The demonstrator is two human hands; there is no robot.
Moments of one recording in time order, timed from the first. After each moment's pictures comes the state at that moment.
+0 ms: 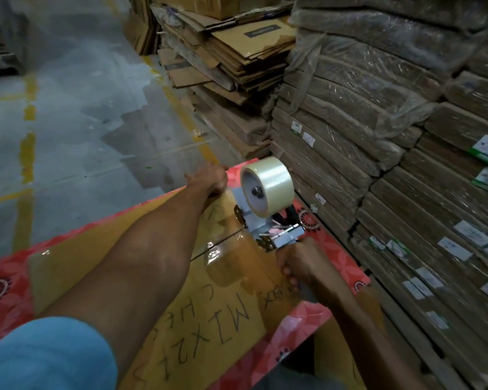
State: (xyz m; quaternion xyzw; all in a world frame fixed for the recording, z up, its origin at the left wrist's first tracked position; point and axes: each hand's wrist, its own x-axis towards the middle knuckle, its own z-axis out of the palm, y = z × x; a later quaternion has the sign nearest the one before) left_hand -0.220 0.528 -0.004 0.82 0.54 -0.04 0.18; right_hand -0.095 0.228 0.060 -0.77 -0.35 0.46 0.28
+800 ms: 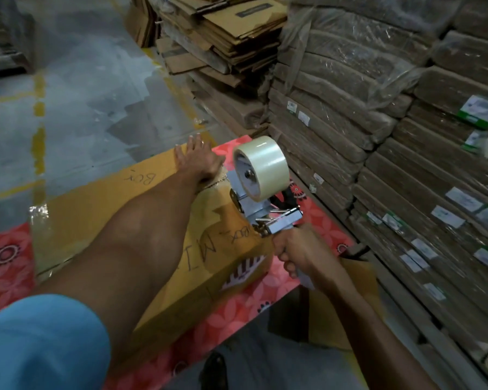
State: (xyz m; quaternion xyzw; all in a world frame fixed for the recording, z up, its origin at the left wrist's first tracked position) left_hand -0.211 0.425 0.010 0.81 0.58 -0.01 0.09; right_hand -0.078 0.143 0.053 -0.75 -0.28 0.51 0.33
